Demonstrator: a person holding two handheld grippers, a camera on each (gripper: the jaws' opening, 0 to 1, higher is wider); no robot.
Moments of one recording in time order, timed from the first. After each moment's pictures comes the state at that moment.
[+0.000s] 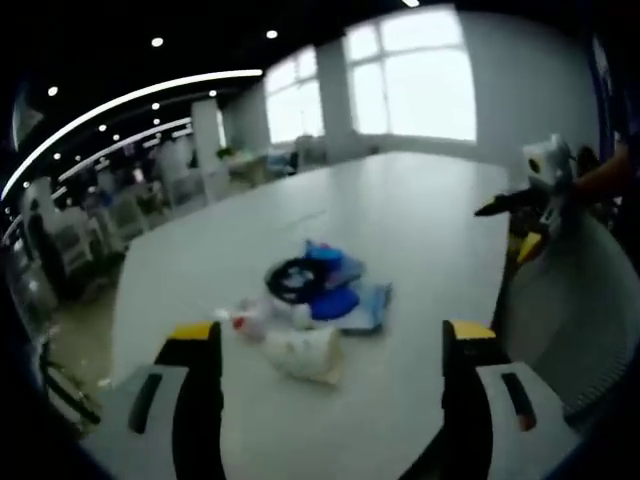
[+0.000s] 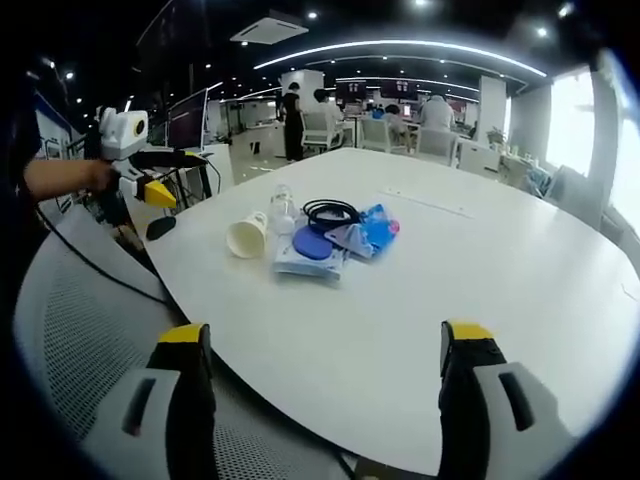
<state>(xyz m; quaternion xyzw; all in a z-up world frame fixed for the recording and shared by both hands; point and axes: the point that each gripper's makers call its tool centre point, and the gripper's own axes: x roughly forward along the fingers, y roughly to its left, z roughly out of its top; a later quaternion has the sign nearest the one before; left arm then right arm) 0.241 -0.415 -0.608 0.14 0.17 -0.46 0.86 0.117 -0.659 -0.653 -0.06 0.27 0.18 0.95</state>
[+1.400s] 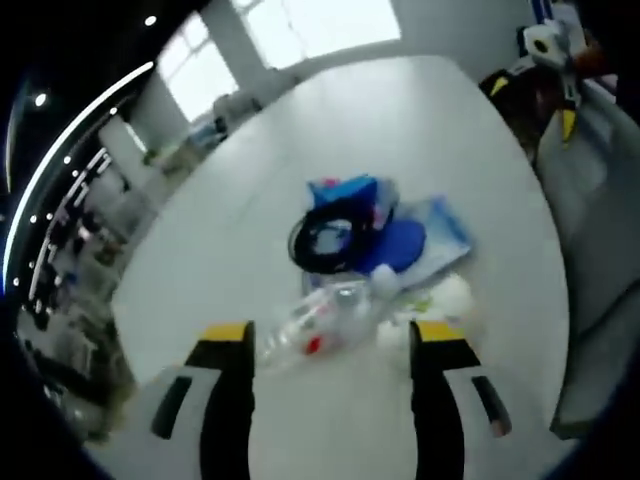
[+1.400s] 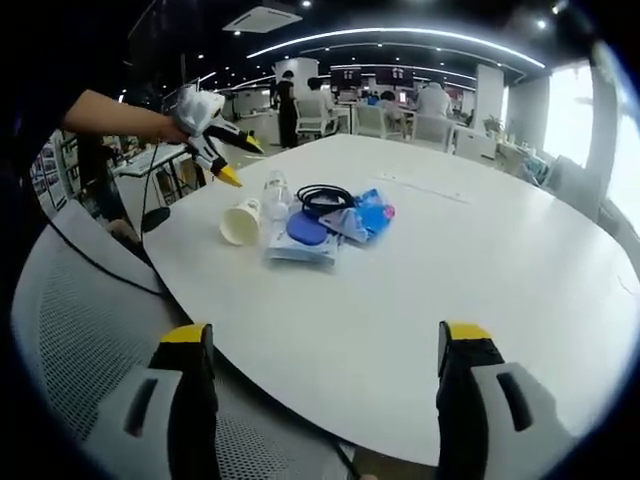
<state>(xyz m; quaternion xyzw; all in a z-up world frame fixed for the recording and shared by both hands) 0.365 -0.433 -0.666 0.39 0.21 -0.54 0.72 0.114 -0.665 -0.664 -0.06 0.30 0.17 0.94</state>
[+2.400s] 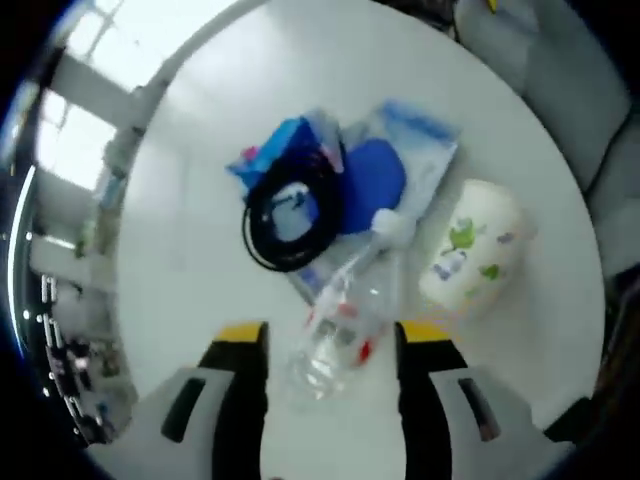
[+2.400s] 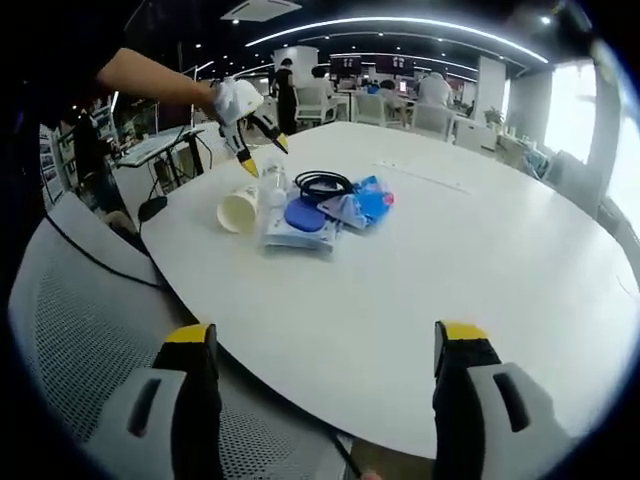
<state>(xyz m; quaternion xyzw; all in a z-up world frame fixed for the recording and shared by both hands) 0.406 -0.457 -0.714 0.59 0.19 -0.61 0.49 0.111 -0.669 -0.673 -0.07 0.32 0.16 0.93</state>
